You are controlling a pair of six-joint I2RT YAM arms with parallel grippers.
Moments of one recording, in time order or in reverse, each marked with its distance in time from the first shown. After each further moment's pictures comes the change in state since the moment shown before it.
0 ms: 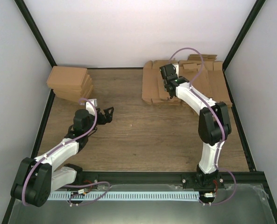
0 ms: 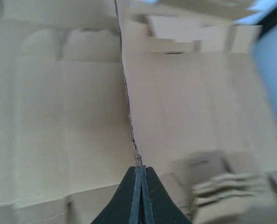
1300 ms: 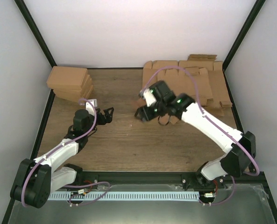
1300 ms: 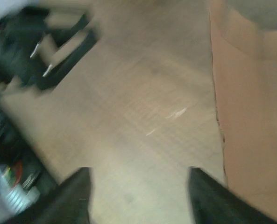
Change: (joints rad) left arm -0.002 -0.014 0.000 -0.015 0.003 -0.003; right arm 0.297 -0.455 -0.100 -0.340 -0.724 0.079
